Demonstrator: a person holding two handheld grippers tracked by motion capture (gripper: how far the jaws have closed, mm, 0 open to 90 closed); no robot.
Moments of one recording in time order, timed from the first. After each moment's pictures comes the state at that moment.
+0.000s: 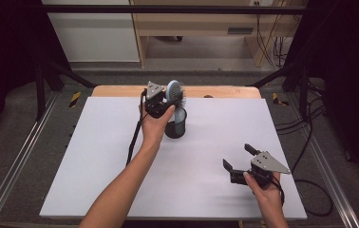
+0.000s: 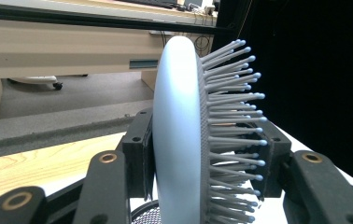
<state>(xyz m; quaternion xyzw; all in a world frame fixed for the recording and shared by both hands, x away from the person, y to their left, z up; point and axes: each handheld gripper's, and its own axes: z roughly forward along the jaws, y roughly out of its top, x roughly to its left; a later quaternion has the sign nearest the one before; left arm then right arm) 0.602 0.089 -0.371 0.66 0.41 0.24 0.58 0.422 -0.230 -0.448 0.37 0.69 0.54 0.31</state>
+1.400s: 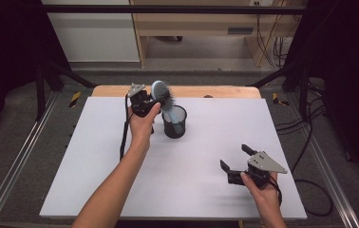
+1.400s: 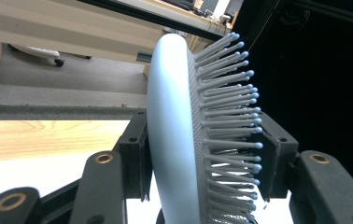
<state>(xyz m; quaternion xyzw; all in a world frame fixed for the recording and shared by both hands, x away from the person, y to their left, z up) 0.612 0.133 -0.382 0.61 0.47 0.19 0.60 0.423 -0.224 -0.450 0.36 0.70 0.53 0.30</state>
